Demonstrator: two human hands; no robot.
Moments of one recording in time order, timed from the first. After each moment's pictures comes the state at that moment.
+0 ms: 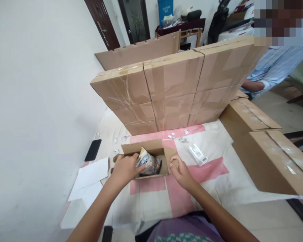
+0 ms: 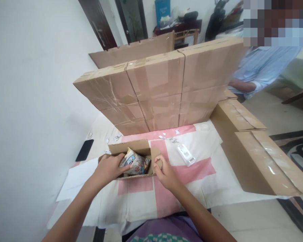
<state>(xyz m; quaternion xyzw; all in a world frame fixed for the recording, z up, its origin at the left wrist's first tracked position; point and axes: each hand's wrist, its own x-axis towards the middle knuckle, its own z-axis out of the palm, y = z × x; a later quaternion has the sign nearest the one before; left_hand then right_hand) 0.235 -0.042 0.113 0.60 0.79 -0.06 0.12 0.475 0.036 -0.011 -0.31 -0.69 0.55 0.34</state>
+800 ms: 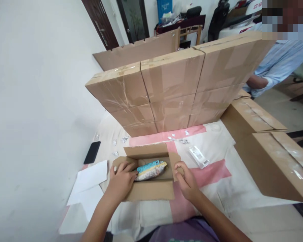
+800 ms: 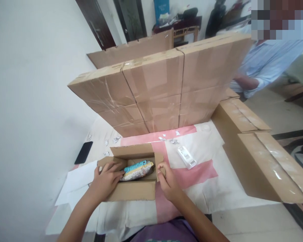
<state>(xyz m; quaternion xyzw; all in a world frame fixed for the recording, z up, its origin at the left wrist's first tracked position) 0.216 -0.083 0.051 0.62 0.78 0.00 0.09 0.490 0.023 -0.011 -0.35 -0.69 0.51 0.37</state>
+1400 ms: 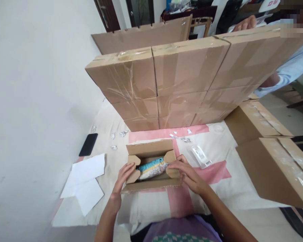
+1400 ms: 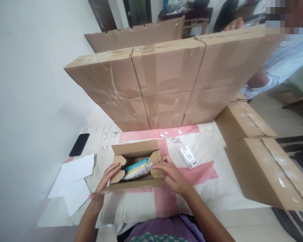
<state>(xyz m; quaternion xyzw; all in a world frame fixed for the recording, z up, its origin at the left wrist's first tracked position) 0.207 -0.130 -0.026 0.53 0.65 0.50 0.23 0.502 0.064 -0.002 -0.15 -0.80 0.52 0.25</state>
